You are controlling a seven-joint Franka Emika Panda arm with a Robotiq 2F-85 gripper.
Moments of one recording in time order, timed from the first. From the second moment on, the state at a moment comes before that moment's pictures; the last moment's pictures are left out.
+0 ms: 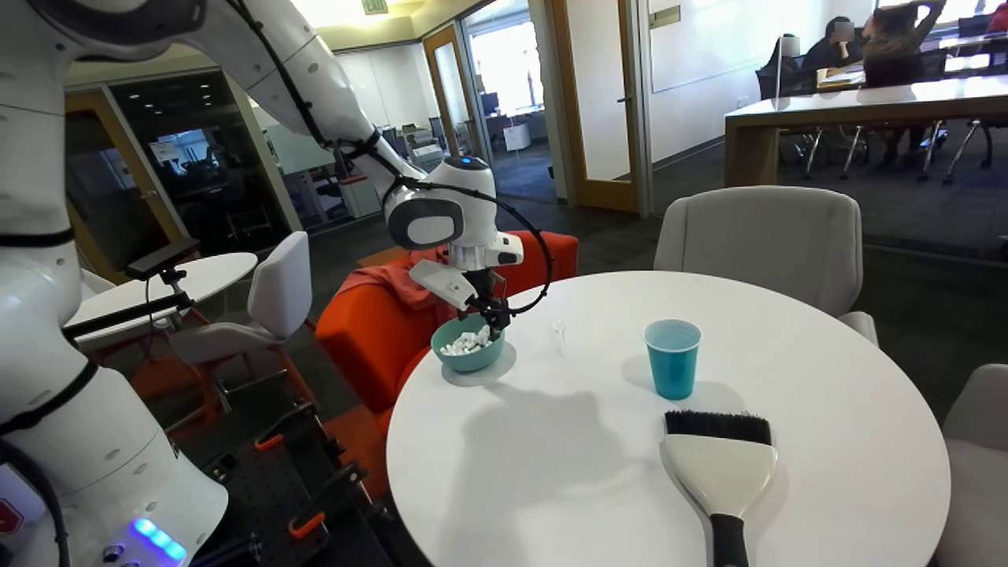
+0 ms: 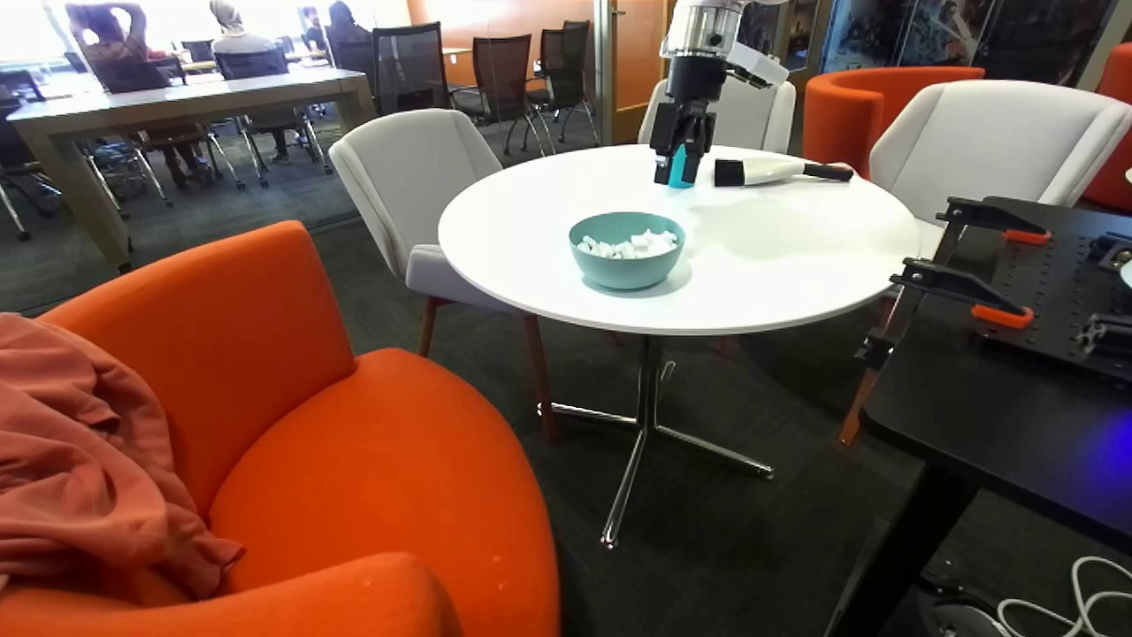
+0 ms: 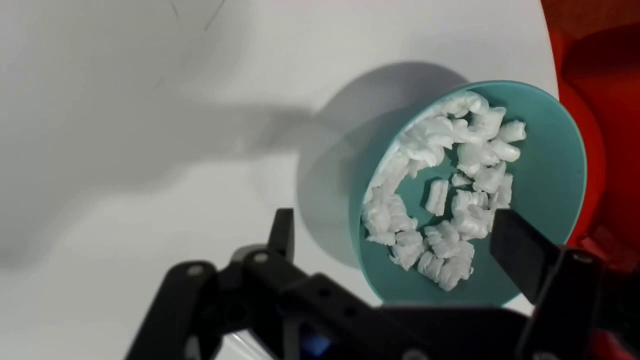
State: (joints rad) arm -0.19 0.46 0.14 -2.22 0.38 2.64 -0.49
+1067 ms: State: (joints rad) arm -0.20 0.71 0.15 -2.00 0.30 2.64 -0.49
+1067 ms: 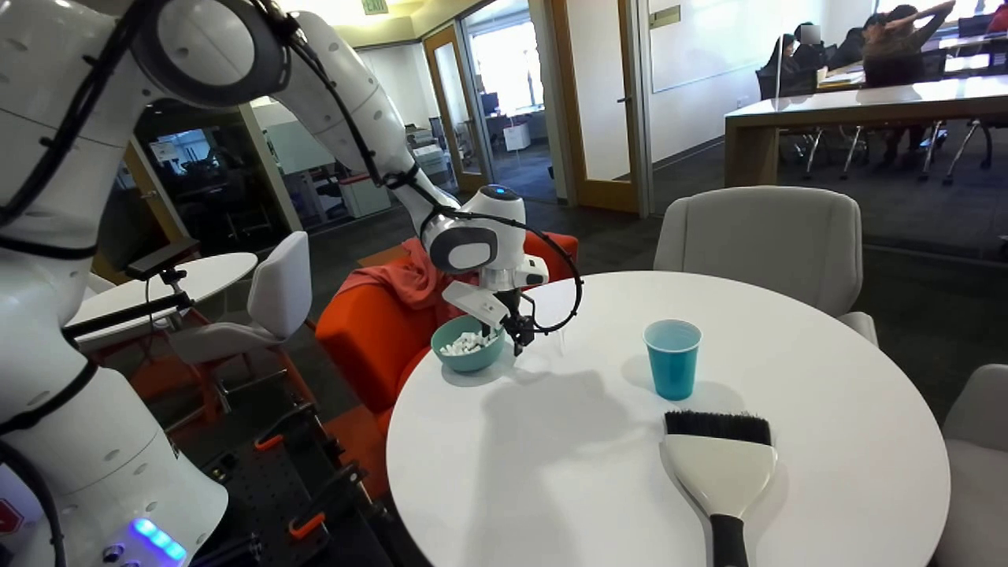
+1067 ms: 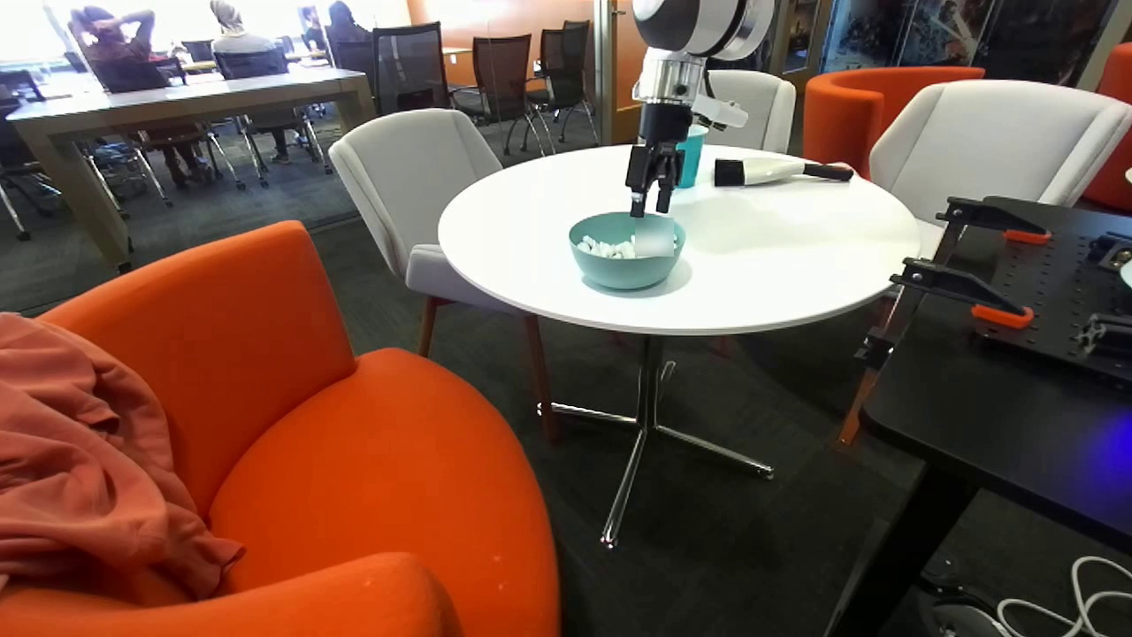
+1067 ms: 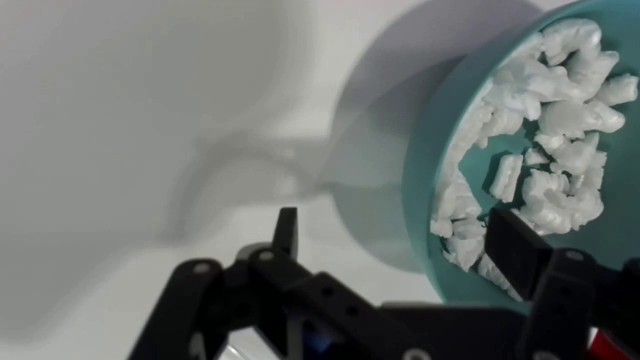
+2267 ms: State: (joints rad) arm -0.25 0.75 0.15 -1.98 0.26 2.64 -0.44
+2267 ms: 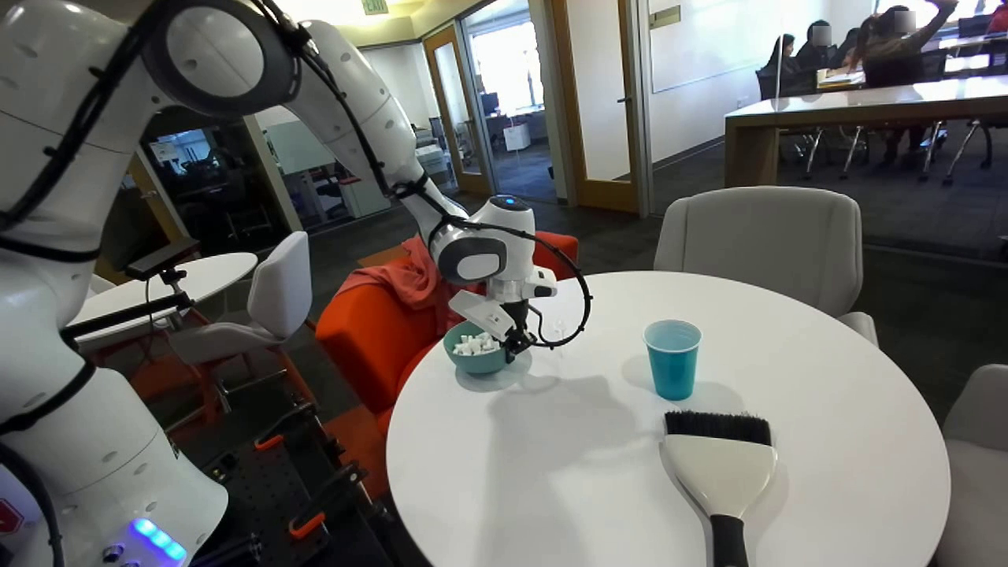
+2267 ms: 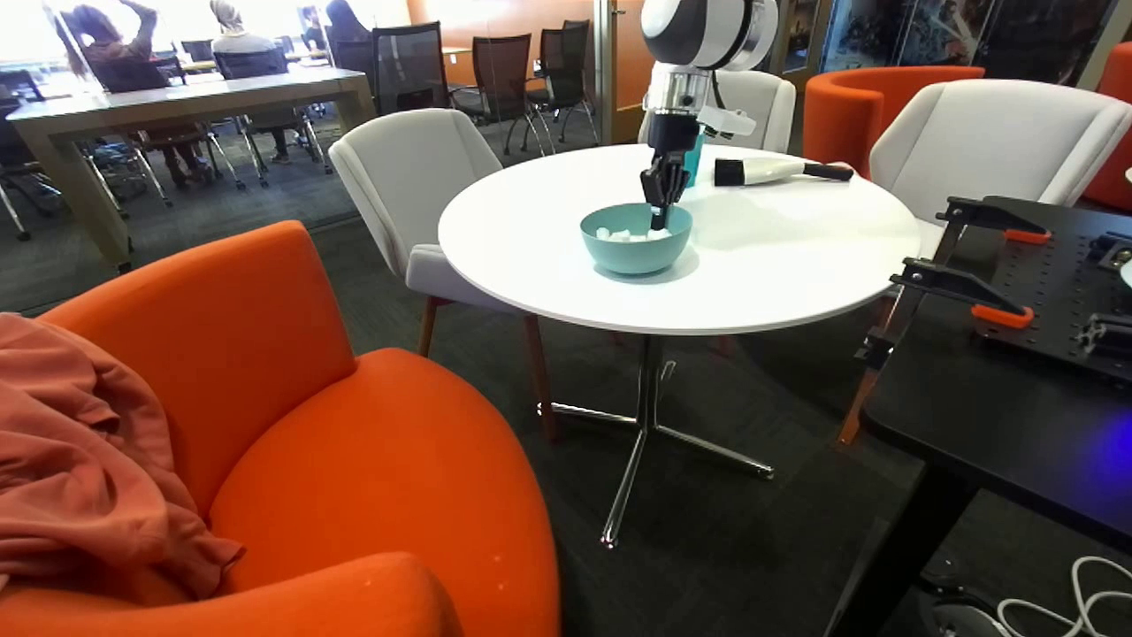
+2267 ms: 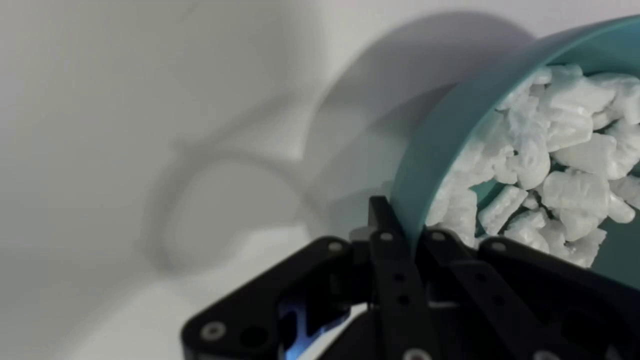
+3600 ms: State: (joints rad) arm -0.59 0.62 0.04 -2.18 0.38 2.77 -0.42
